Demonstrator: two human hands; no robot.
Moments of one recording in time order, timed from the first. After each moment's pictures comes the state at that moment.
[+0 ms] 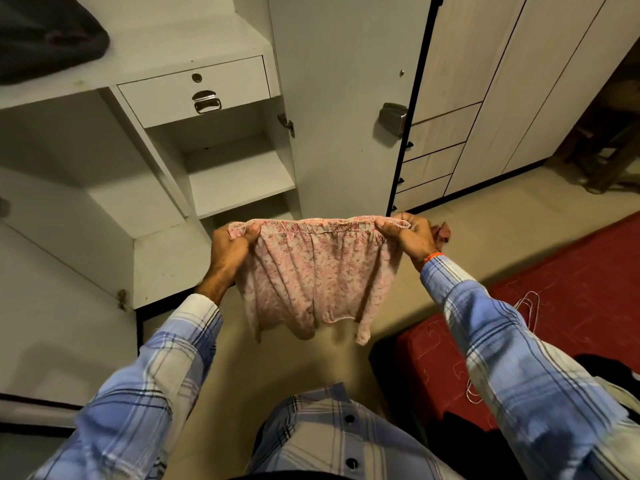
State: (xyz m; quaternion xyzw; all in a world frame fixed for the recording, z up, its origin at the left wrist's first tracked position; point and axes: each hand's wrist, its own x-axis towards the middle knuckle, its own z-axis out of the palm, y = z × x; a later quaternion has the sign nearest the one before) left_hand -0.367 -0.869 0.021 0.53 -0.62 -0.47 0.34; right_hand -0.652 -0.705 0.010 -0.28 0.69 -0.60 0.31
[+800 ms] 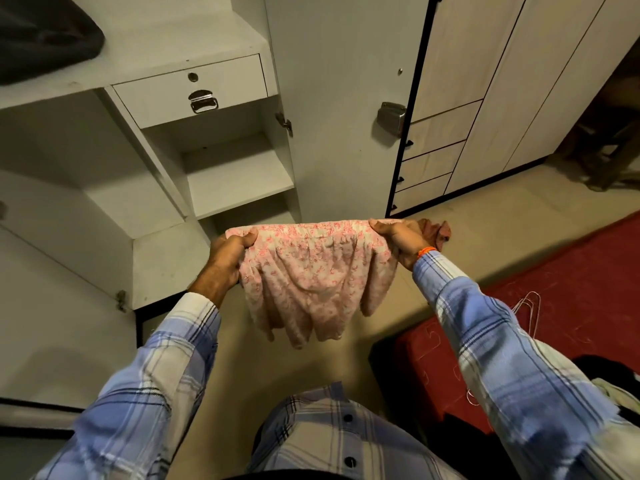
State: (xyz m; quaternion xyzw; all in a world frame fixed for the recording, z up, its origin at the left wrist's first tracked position) left_hand -0.377 -0.866 0.033 0.57 -0.40 -0.65 0.31; right_hand -0.650 -0.723 0.008 -0.15 0.62 -0.63 0.45
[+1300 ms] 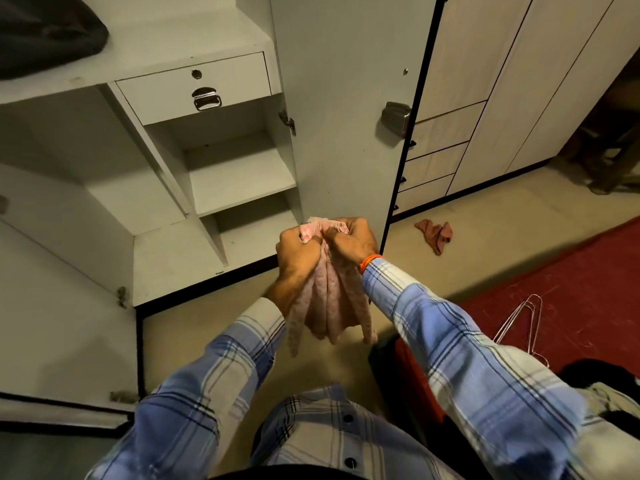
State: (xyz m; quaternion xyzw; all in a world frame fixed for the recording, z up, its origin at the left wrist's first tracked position) left_hand -0.463 -0.787 0.041 0.57 -0.58 -0.50 0.31; right_hand -0.570 -0.760 0.022 -0.33 0.76 -0.47 0.30
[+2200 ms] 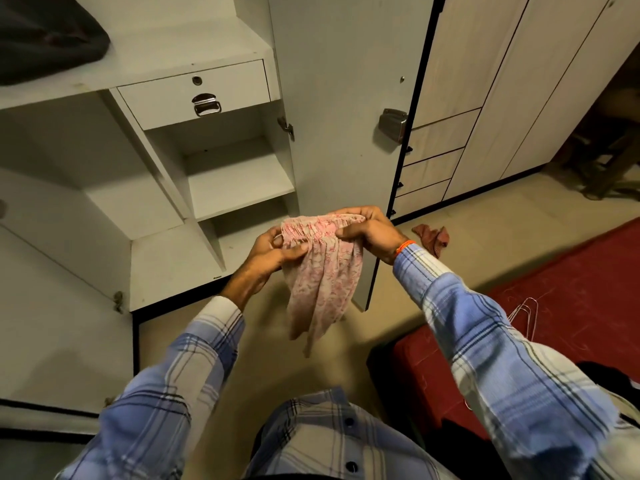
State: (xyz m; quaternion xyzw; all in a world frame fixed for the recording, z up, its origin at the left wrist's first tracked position) left_hand -0.410 -0.835 0.031 0.42 -0.58 -0.66 0.22; right_hand -0.608 -0.742 0.049 -0.40 0.55 -0.55 0.49
